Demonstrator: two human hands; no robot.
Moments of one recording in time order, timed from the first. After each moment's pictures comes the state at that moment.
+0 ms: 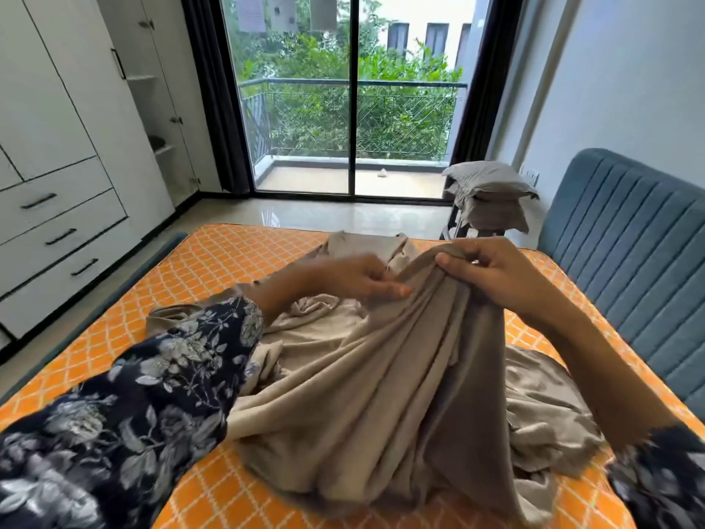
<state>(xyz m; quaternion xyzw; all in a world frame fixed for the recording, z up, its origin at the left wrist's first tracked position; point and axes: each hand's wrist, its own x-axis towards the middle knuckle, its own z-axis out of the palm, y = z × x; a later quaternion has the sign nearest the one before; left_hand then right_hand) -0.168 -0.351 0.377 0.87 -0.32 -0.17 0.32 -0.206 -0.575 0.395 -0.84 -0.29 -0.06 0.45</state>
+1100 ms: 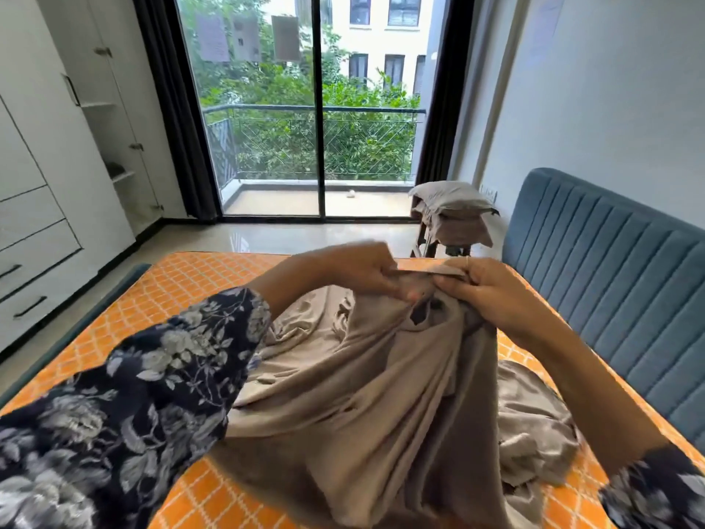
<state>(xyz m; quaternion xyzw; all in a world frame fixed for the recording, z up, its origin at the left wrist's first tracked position) -0.139 -0.384 0.422 0.91 -0.37 -0.08 0.17 -0.204 -0.586 0.395 -0.82 -0.21 -0.04 0.53</state>
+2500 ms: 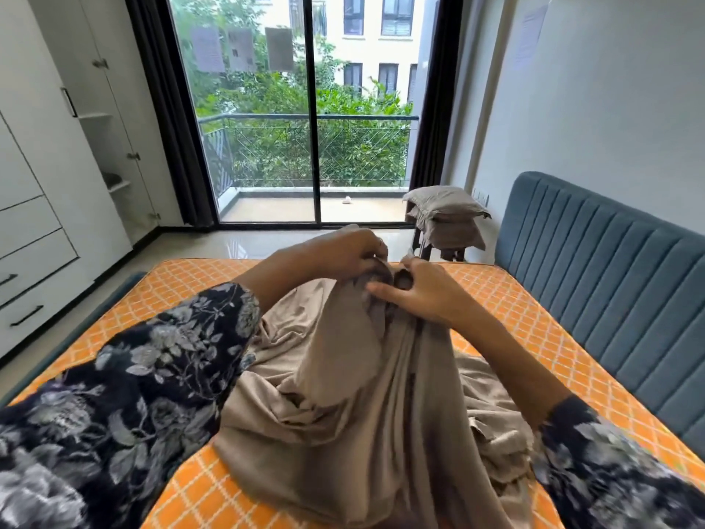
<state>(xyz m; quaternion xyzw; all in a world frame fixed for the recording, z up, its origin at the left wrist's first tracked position) -0.145 -0.388 0.433 0.91 -0.40 0.04 0.12 -0.182 -0.558 0.381 -0.95 -0.13 -0.09 0.29</state>
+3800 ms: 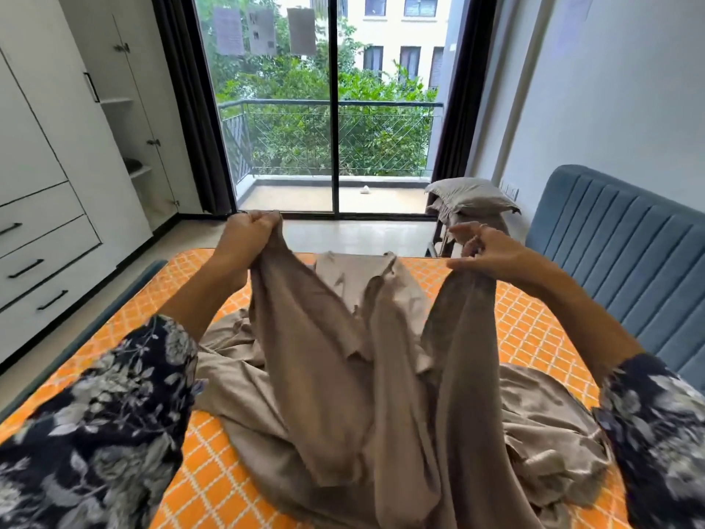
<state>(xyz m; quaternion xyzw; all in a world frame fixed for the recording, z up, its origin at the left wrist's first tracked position) -0.096 -0.247 0.404 0.74 0.10 0.14 0.65 -0.097 -0.591 0.405 -0.92 -0.09 0.00 0.38</state>
